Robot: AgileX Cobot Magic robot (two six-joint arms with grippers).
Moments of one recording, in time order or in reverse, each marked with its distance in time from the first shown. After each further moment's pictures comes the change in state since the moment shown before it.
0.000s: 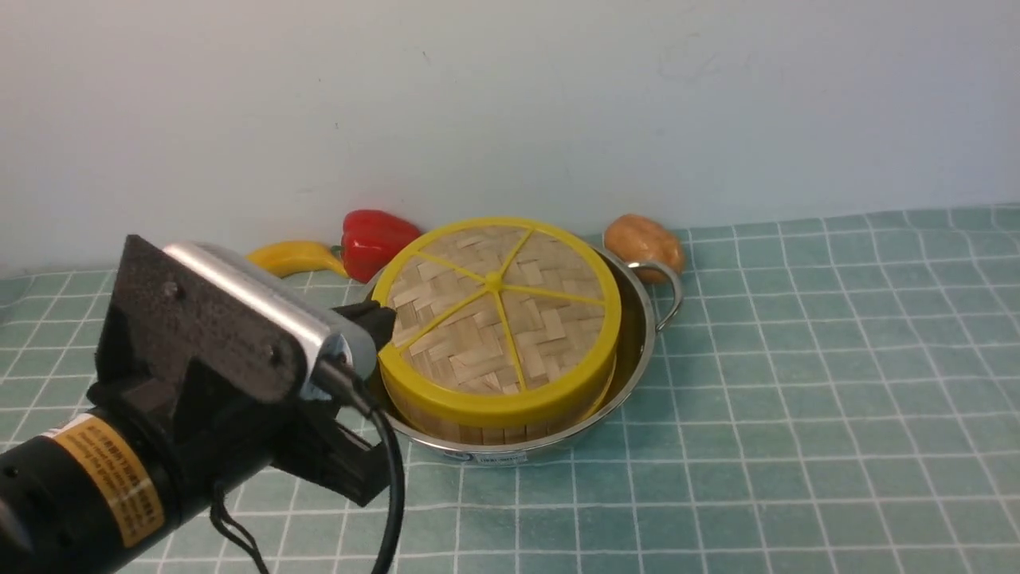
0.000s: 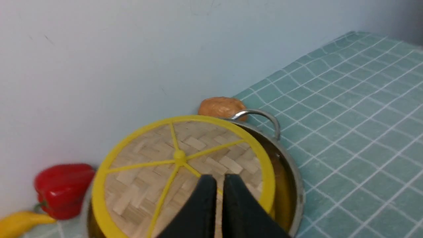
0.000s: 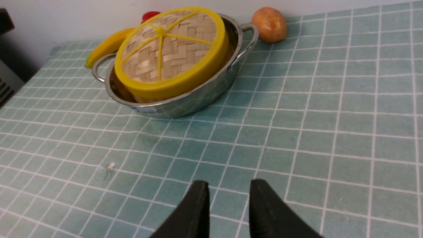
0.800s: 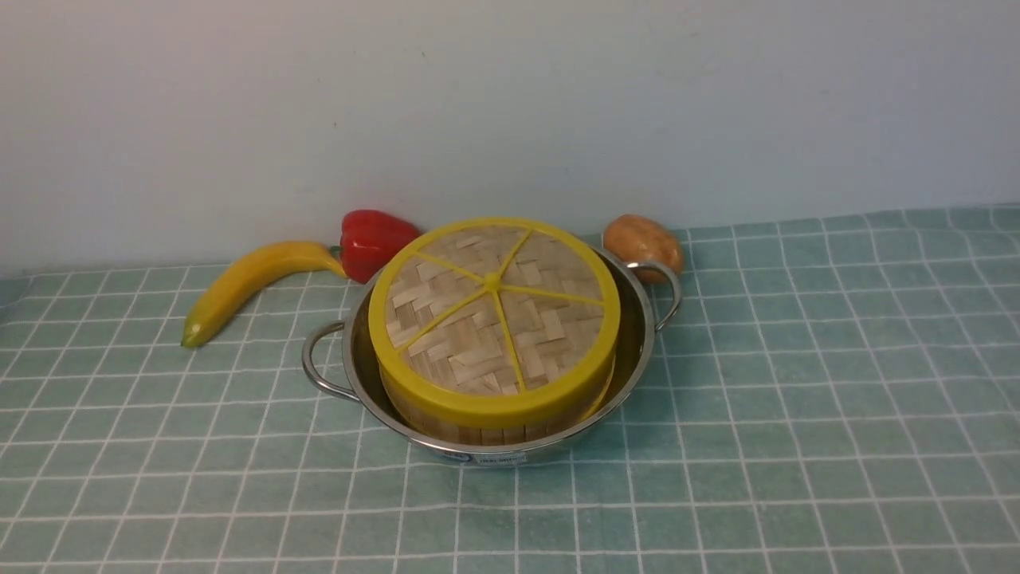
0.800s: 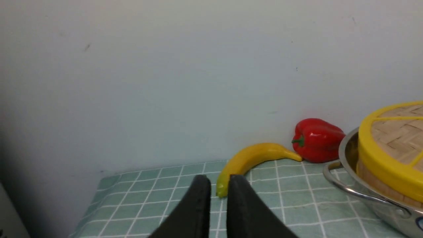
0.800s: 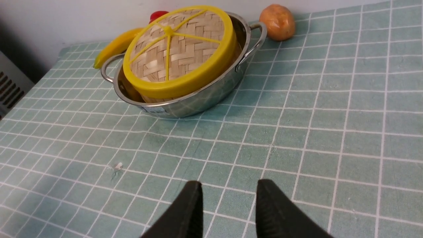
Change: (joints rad) right arm 0.000 0.000 0.000 0.017 -0.003 0.001; left arm 0.605 -0.914 0.540 0.068 0.145 -0.096
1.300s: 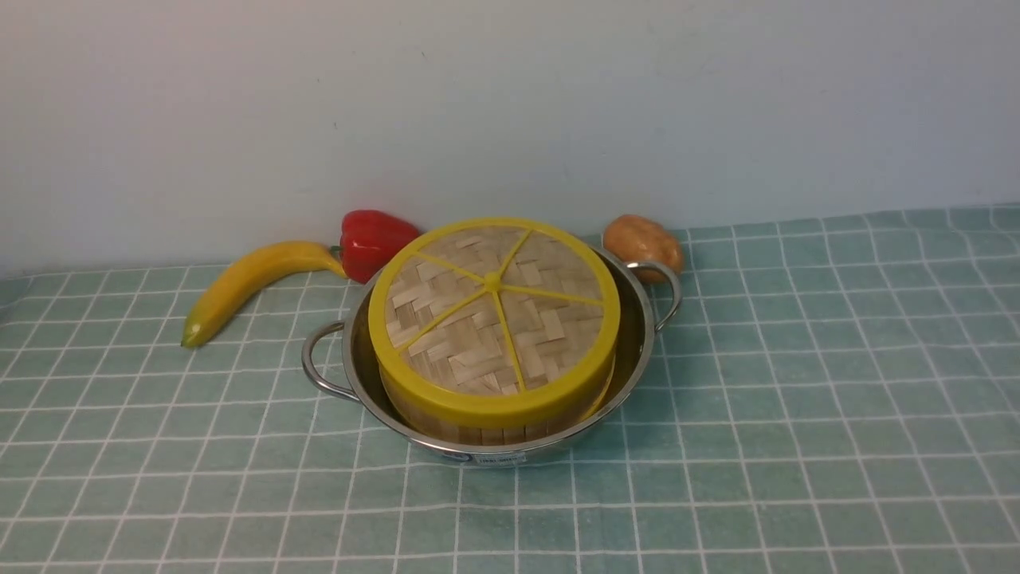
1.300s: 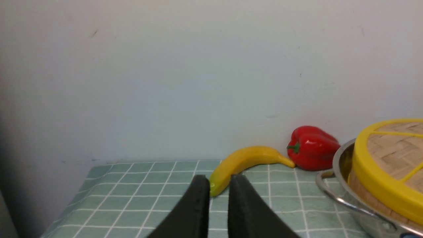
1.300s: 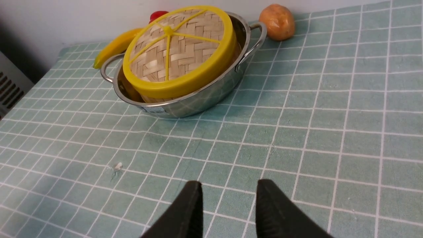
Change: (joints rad) right arm 0.000 0.000 0.000 0.000 0.000 0.001; left arm 0.000 -0.005 0.000 -0.080 -0.021 -0.051
